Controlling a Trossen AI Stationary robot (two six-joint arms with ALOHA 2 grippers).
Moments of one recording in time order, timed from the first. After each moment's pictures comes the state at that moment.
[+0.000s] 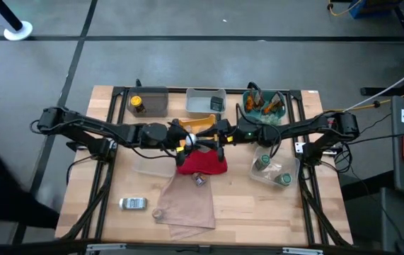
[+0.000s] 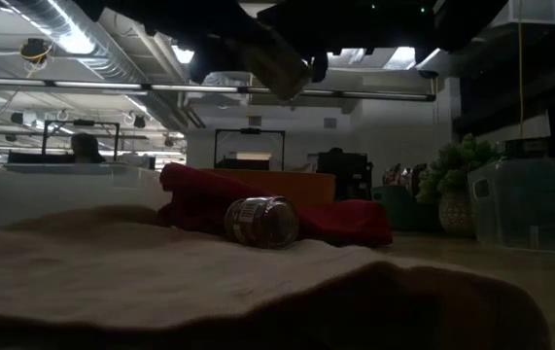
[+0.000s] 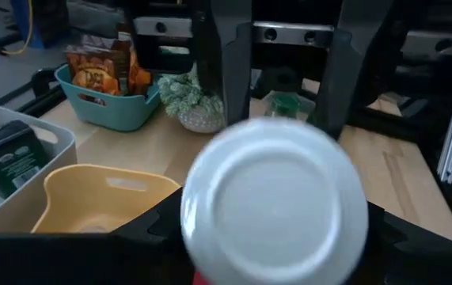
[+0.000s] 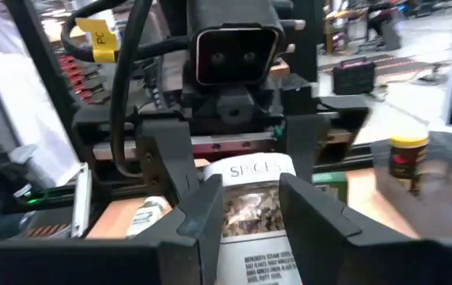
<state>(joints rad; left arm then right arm) -0.06 1.30 0.80 0.18 -0.24 -0.26 -0.02 1.58 0.90 0.66 -0.12 0.18</state>
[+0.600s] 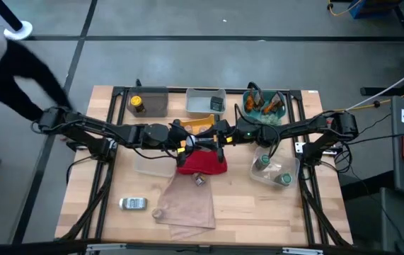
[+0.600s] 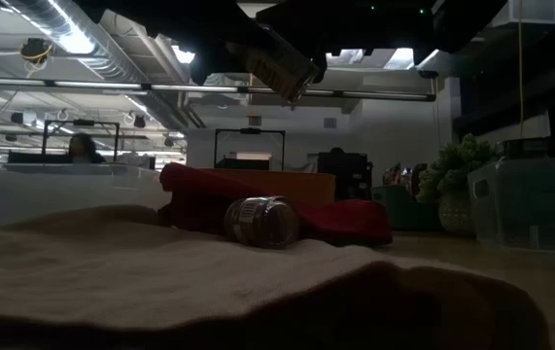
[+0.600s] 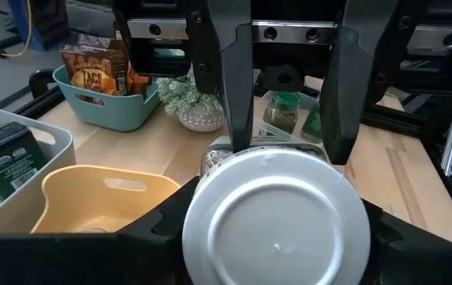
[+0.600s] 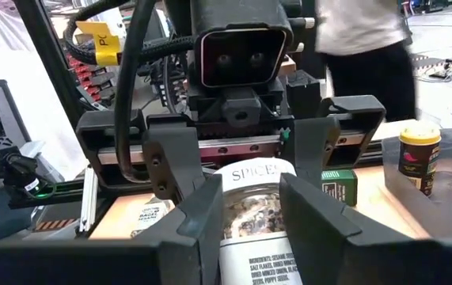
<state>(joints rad) -0.06 1.32 0.80 0.18 -0.24 -0.24 -0.02 1.59 0.90 0.66 -0.15 0.18</state>
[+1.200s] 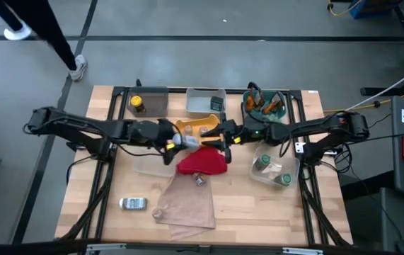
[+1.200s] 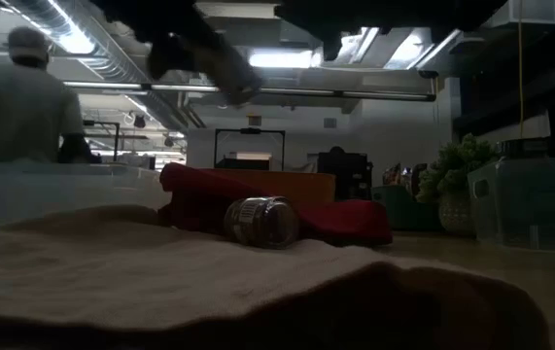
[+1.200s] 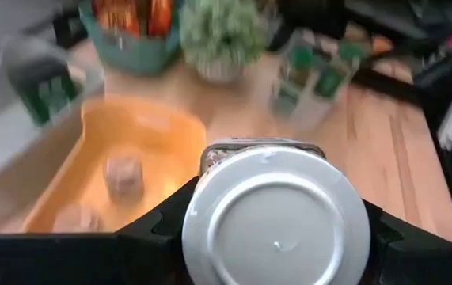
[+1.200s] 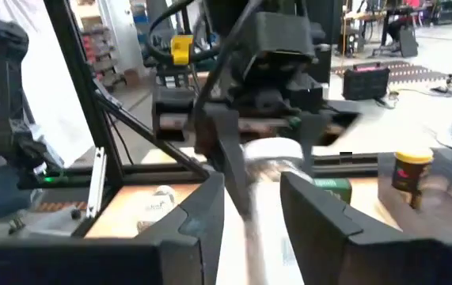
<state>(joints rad) -0.08 1.14 0.81 -0.15 -0.24 -0.36 -0.02 1.46 0.90 0.53 -0.15 0.10</state>
